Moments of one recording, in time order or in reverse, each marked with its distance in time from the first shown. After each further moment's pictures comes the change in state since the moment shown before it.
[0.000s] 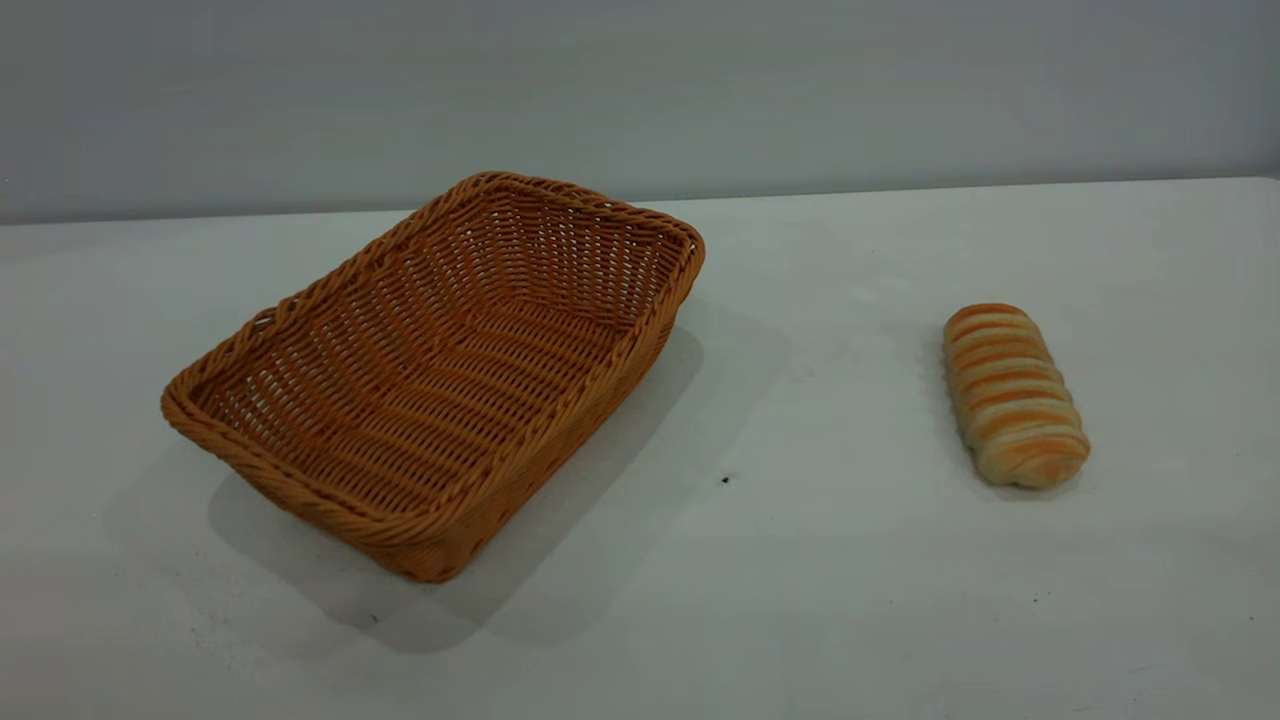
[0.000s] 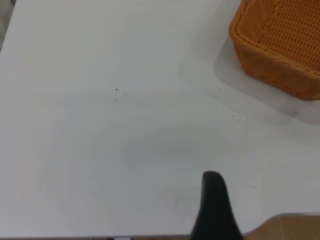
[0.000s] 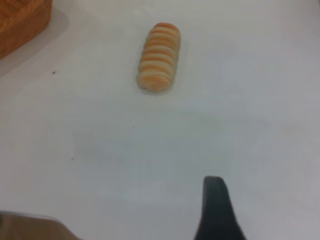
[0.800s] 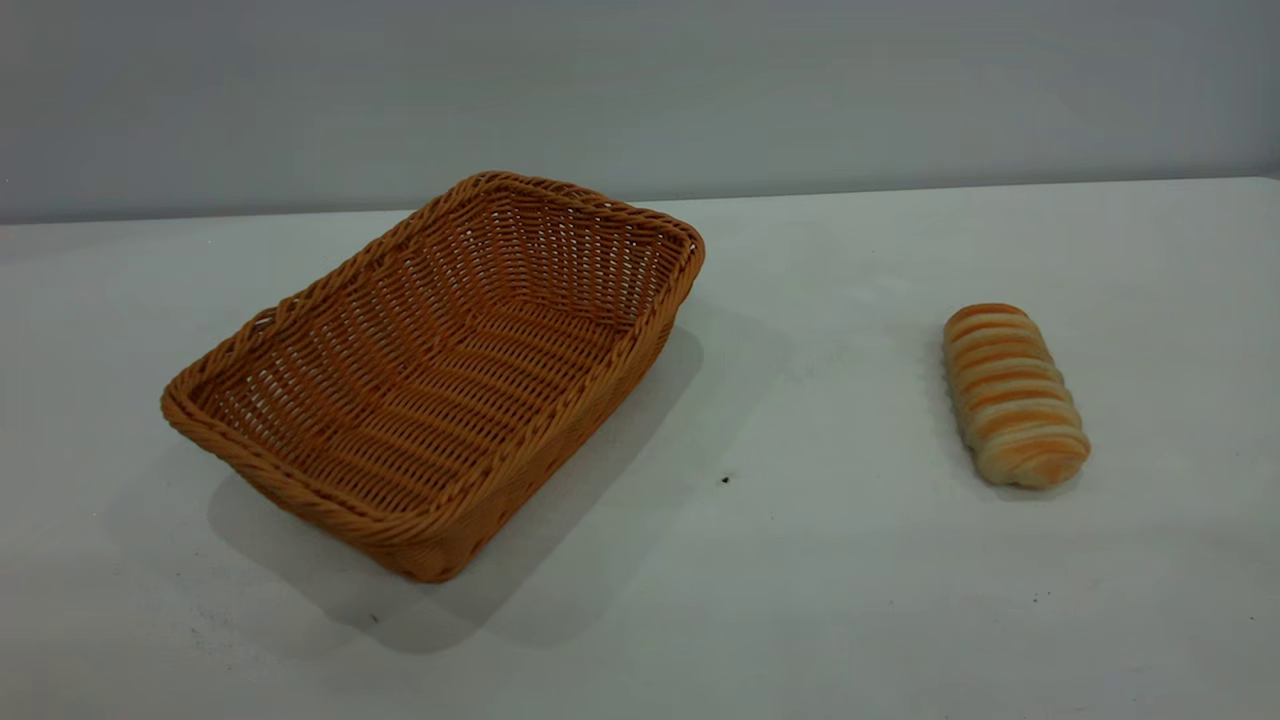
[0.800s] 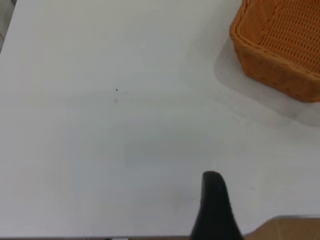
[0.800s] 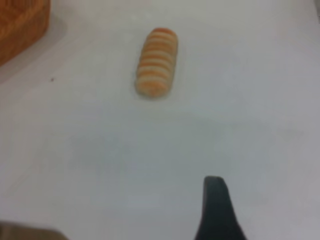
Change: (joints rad) left arm 0.000 0.015 -0.014 0.001 -0.002 -0.026; right arm 0.000 0.000 -0.011 -0.005 -0.019 0.015
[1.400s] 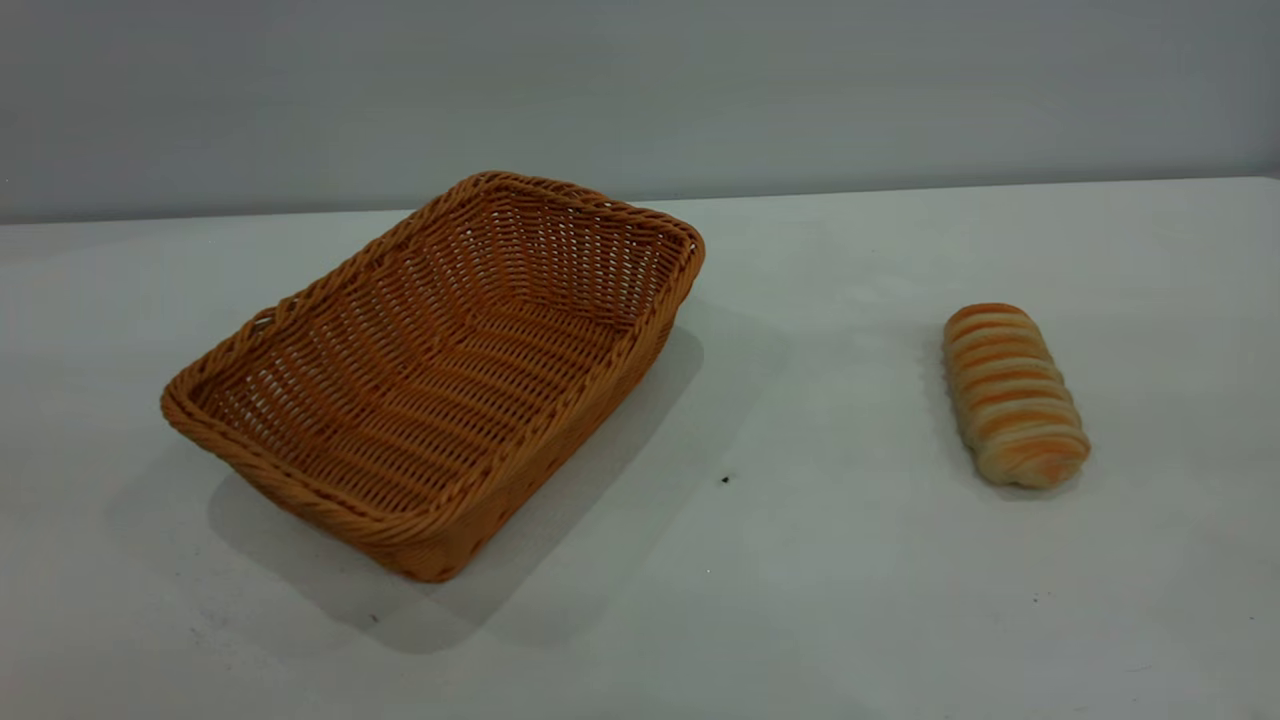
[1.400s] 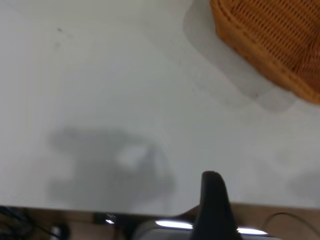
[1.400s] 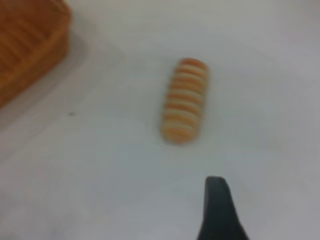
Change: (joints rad) left arm 0.000 0.883 -0.206 -0.136 -0.255 -0.144; right arm 0.000 0.778 -0.115 0.244 -0.485 -0.267
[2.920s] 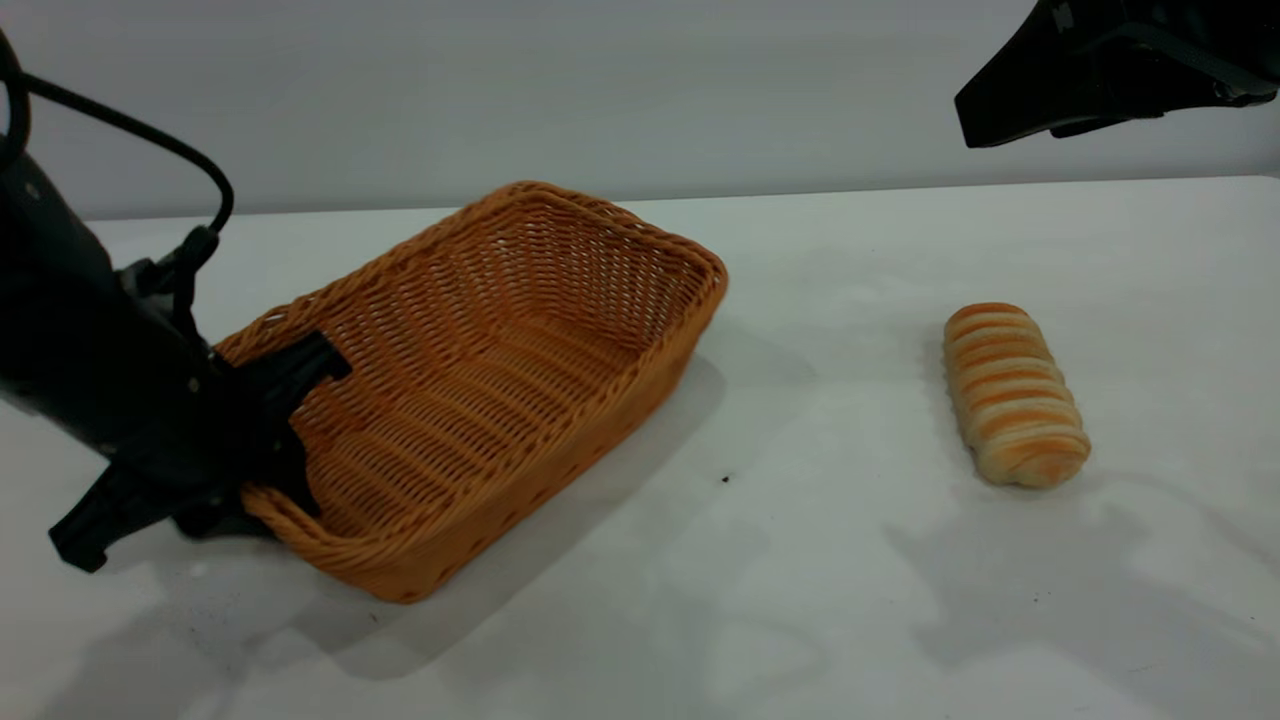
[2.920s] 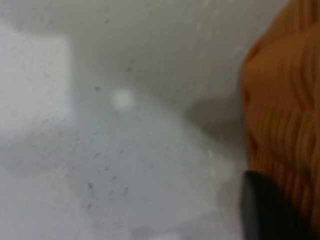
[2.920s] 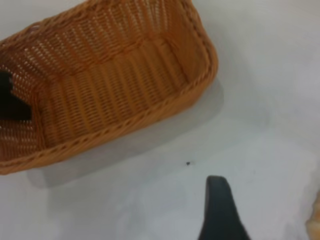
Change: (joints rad) left arm -0.261 1.142 -0.047 -0.607 -0.971 -0.106; right arm 0.272 0.689 -0.161 0.818 -0.303 -0.767
